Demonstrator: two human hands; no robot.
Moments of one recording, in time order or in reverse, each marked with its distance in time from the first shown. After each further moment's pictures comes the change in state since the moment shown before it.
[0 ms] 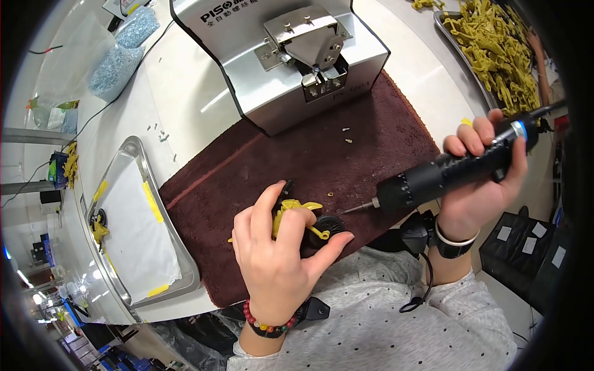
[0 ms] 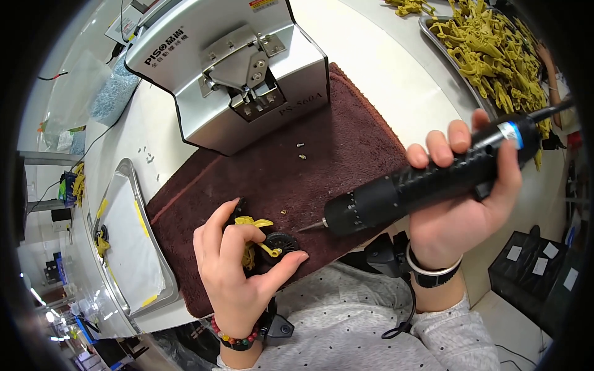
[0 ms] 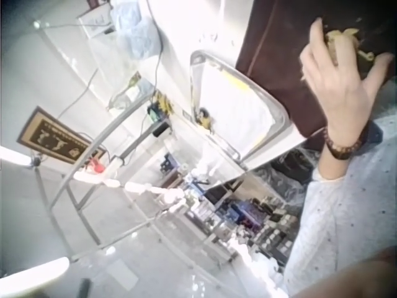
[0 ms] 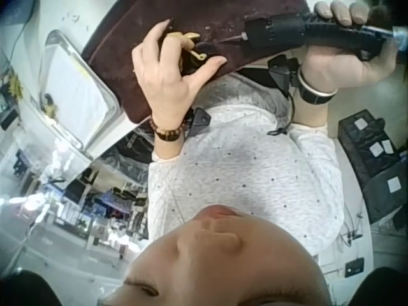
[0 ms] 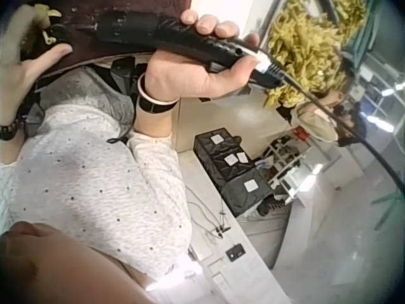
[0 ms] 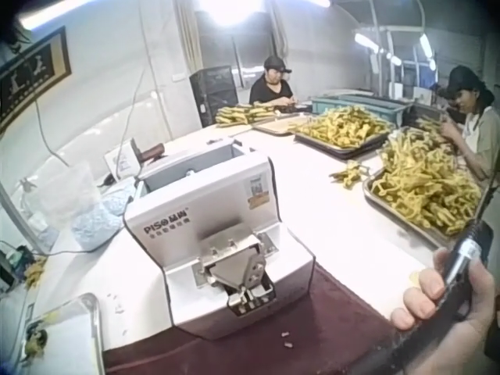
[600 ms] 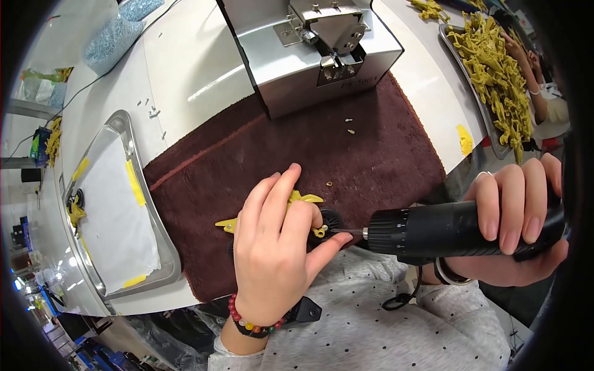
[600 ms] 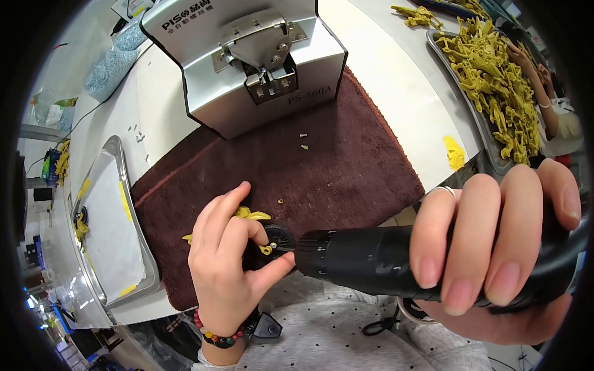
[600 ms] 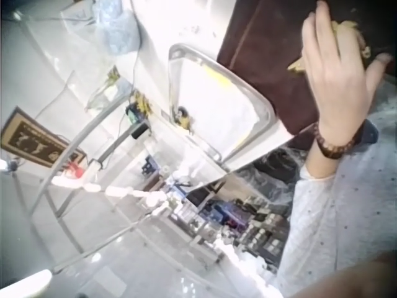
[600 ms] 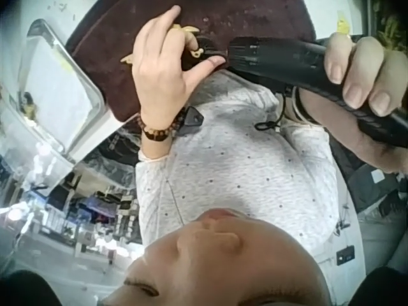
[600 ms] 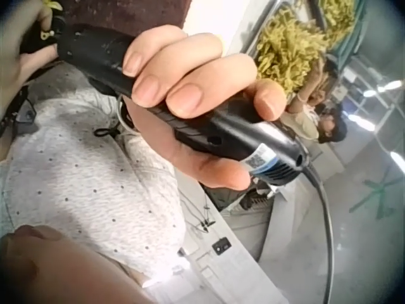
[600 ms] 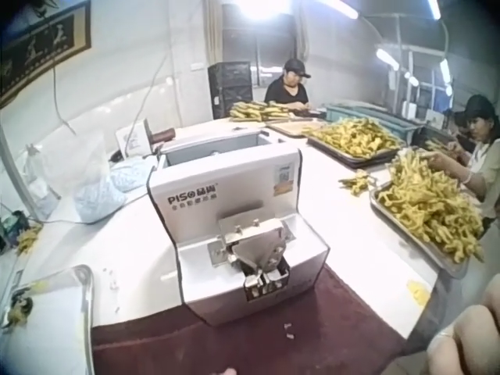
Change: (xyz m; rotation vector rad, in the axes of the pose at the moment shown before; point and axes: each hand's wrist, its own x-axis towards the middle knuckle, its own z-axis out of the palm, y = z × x) left_hand 0.002 0.000 -0.003 -0.118 -0.055 0.057; right_hand -0.021 -0.018 0.052 -0.085 -0.570 -0.081
